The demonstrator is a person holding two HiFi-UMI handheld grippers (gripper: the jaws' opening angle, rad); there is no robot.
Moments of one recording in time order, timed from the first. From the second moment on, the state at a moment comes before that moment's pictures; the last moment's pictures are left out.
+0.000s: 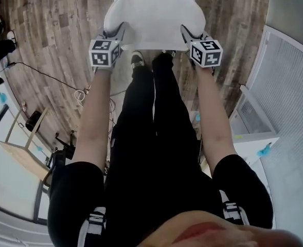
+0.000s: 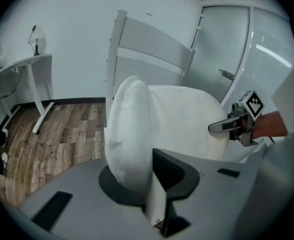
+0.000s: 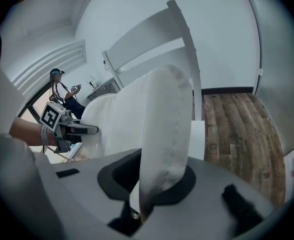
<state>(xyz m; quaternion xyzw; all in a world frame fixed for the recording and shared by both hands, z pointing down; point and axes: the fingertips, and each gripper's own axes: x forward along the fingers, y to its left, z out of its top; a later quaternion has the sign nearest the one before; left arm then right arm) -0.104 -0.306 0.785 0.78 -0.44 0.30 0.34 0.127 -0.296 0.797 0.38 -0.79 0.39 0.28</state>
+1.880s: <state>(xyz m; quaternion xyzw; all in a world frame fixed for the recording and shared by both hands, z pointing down) -0.130 -0.373 0.960 0.68 -0.45 0.42 0.40 0.175 -0.361 0.968 0.45 -0.65 0.45 0.41</state>
